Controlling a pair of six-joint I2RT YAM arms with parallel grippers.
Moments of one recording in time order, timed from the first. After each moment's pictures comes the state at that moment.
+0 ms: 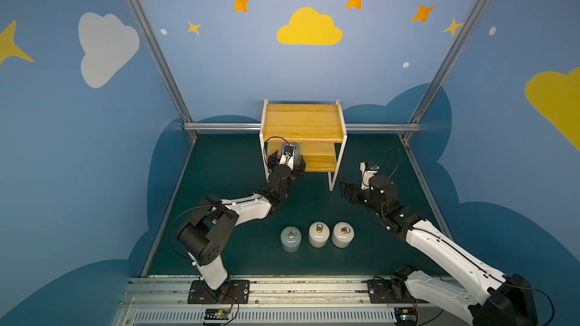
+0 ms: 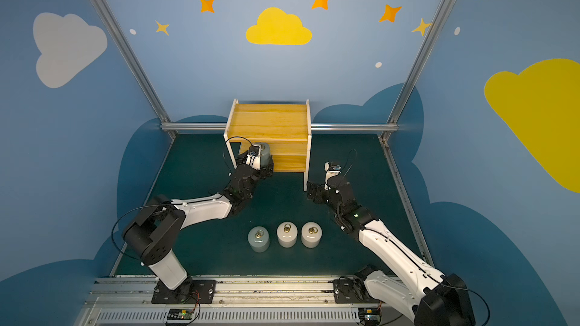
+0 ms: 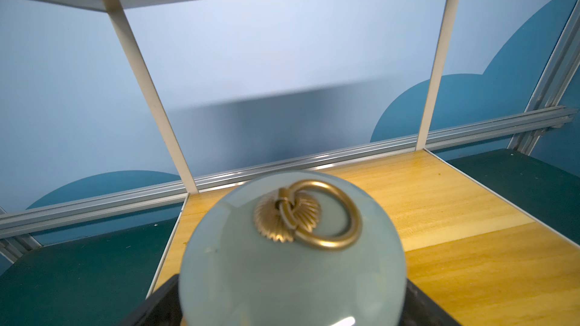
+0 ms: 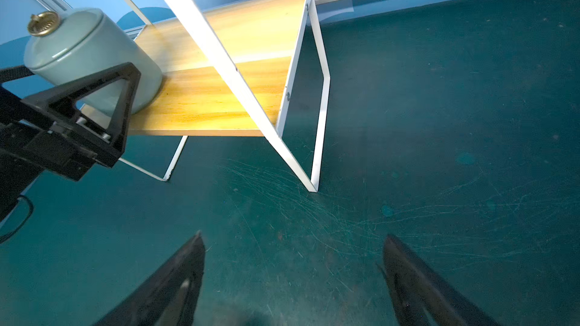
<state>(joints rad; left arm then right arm) -0.63 1.72 0.89 0.74 -0.50 0.05 0.56 1.02 0.70 -0.18 0.15 0.41</state>
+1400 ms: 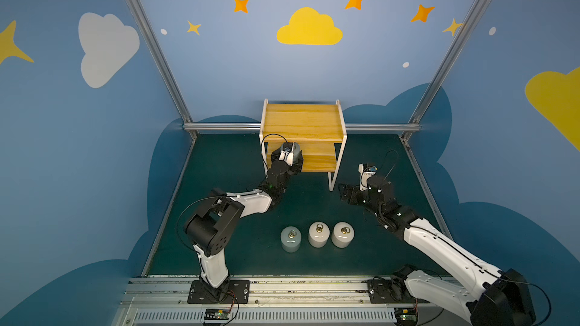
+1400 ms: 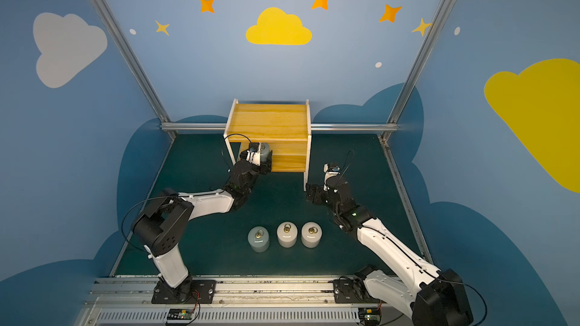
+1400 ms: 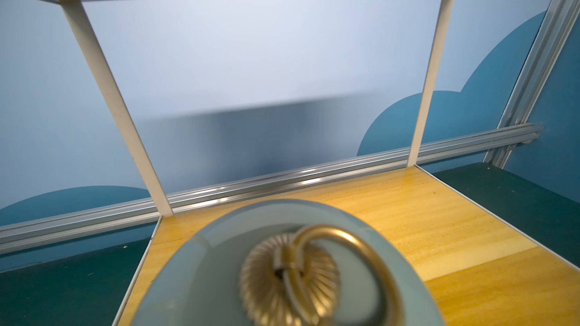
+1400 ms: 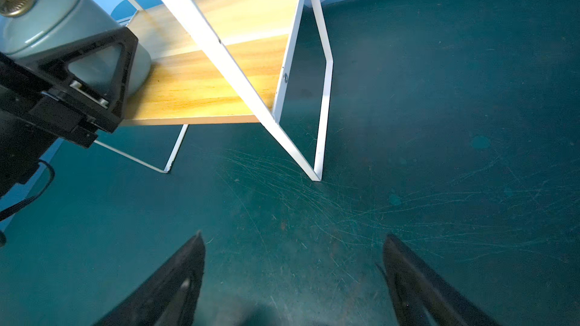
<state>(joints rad) -0.58 1.80 0.94 0.84 -0.37 0.04 0.56 1.05 0.69 -0.18 0.12 0.44</state>
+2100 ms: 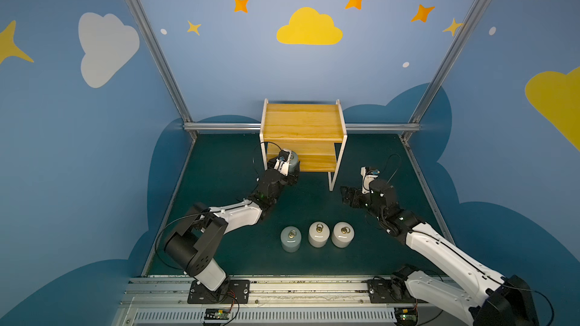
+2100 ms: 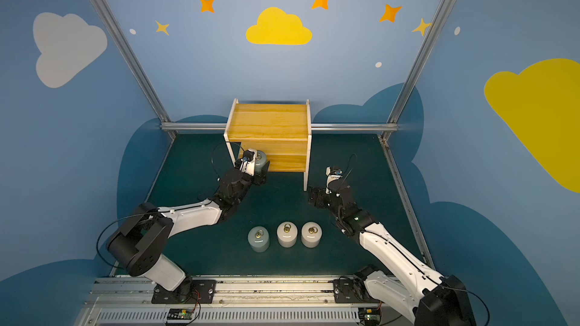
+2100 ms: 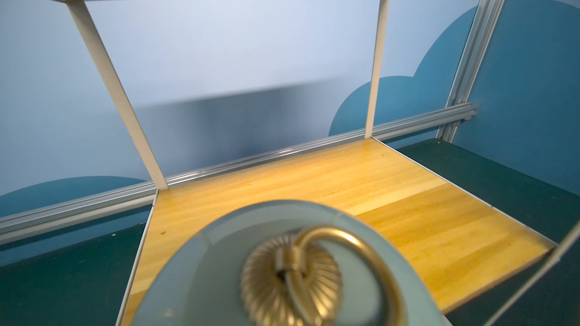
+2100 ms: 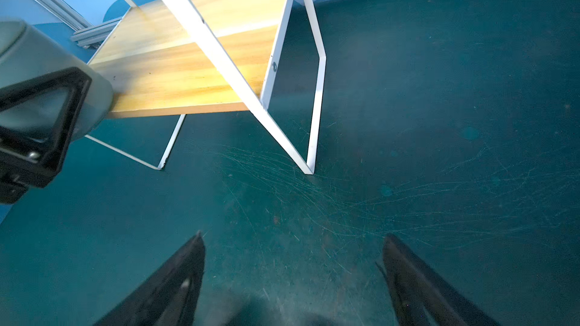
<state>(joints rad) -0.60 1.58 0.74 0.75 -0.26 0.04 0.55 1.00 0.63 -0.17 0.13 0.44</state>
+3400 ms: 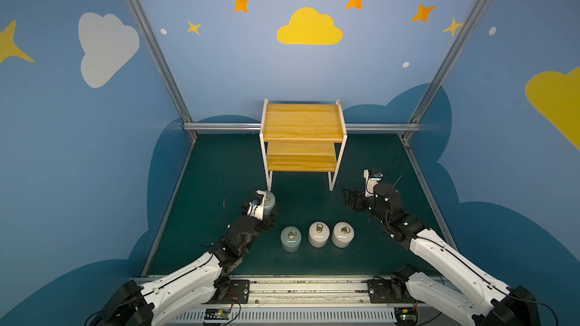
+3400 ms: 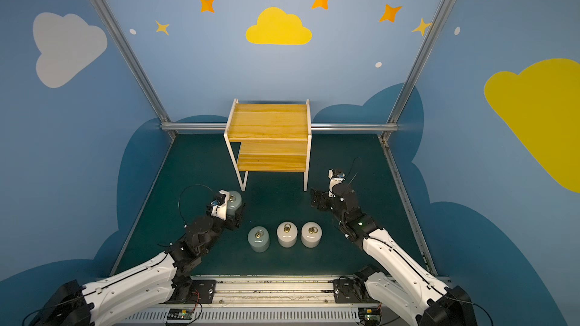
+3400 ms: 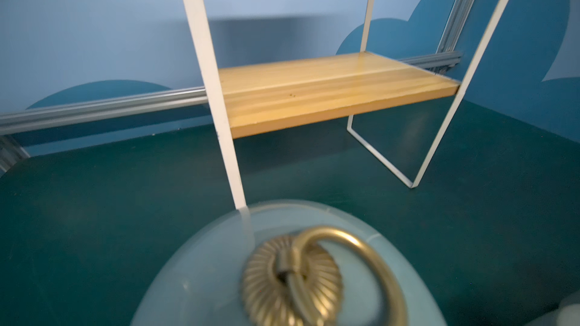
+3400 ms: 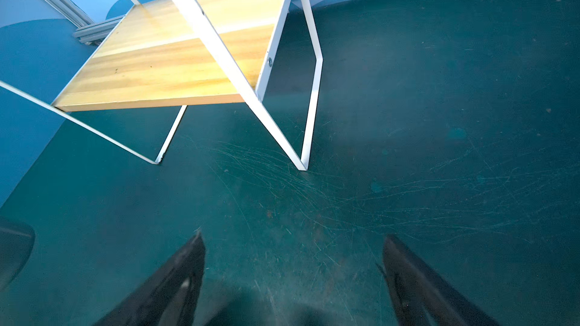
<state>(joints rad) -0.75 0.82 0.17 0.41 -0.42 -0.09 0.54 0.93 0.59 -0.18 0.12 0.40</state>
